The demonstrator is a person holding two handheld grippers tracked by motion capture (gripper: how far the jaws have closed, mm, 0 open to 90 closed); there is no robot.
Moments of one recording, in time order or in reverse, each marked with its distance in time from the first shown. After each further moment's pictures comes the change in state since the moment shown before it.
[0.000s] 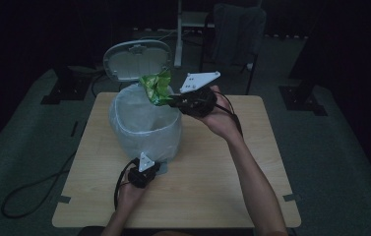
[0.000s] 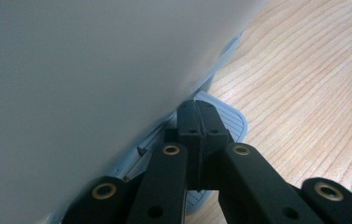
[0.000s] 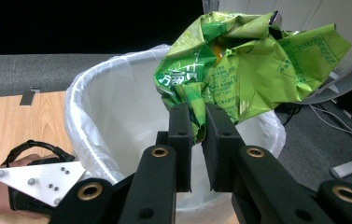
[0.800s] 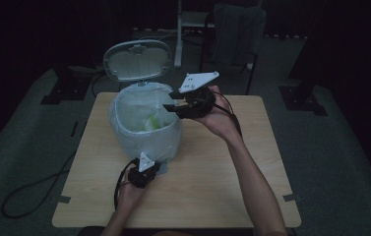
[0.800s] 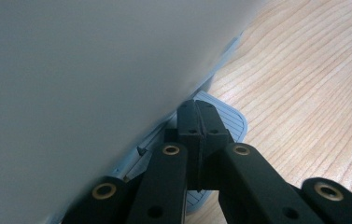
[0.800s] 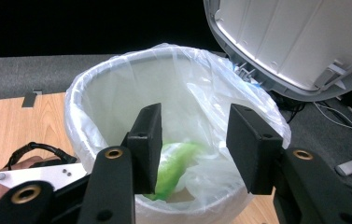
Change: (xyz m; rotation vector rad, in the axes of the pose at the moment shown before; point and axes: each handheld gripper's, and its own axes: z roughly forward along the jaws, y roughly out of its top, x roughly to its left) left arm 0.000 0.000 0.000 0.000 0.001 0.002; right arm 0.000 -0.002 0.003 -0.001 0.008 0.024
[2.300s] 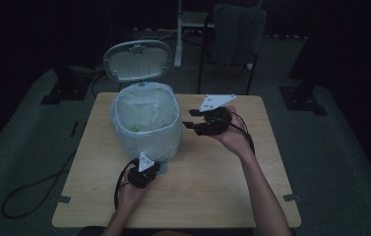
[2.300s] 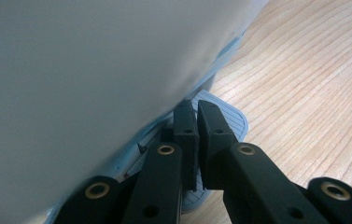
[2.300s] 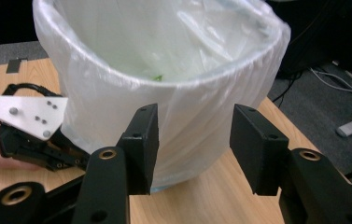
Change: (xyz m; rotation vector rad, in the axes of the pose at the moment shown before) left arm -0.001 0.000 -0.001 0.002 0.012 -0.008; right arm 0.000 -0.079 -0.010 0.064 -0.035 0.080
